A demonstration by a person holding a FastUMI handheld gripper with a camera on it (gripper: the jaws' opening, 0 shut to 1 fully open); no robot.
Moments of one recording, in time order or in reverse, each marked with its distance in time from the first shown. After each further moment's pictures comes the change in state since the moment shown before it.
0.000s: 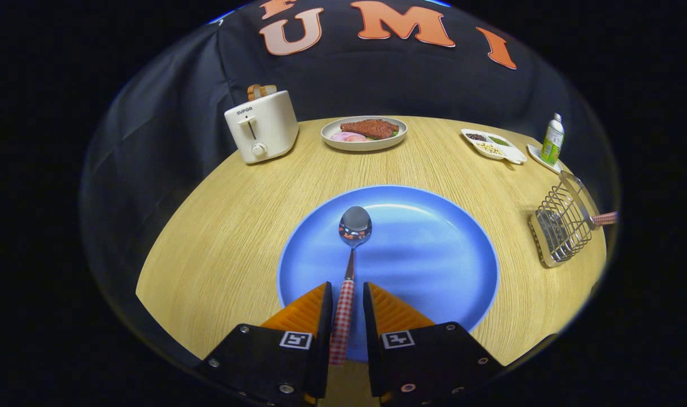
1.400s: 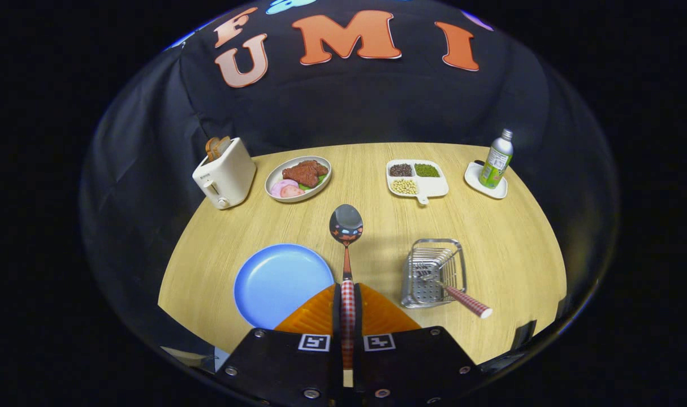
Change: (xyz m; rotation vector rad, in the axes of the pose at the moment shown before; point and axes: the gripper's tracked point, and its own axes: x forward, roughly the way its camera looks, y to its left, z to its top) arm -0.126 -0.180 0.108 0.064 0.049 -0.051
